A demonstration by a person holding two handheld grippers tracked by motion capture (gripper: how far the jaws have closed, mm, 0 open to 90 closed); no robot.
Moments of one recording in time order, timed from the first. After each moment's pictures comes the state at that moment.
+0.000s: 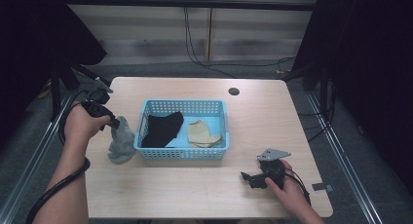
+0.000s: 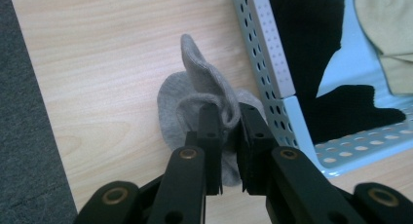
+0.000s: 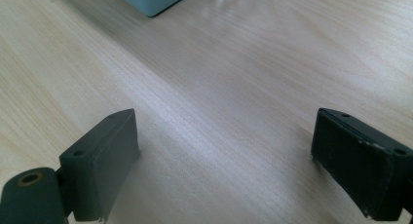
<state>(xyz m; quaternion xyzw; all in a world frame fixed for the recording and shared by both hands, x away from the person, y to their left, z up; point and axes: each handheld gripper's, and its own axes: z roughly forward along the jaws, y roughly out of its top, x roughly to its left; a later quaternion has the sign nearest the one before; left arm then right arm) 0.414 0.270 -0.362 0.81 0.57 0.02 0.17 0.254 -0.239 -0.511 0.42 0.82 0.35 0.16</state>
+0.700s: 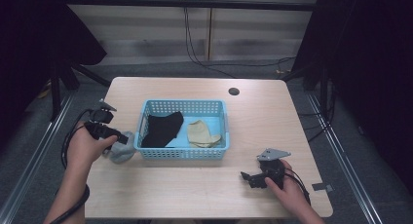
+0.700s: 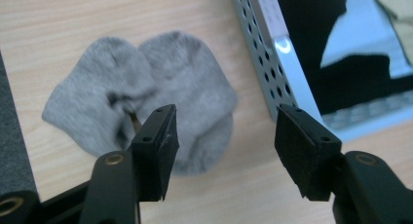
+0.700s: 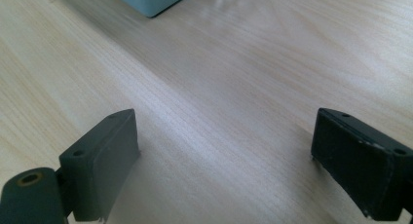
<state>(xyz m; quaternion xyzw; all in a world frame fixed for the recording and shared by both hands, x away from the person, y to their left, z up) 0.367 0.261 -0.390 0.81 0.55 0.06 0.18 0.254 -0.239 -0.511 0.42 0.82 0.35 0.16</state>
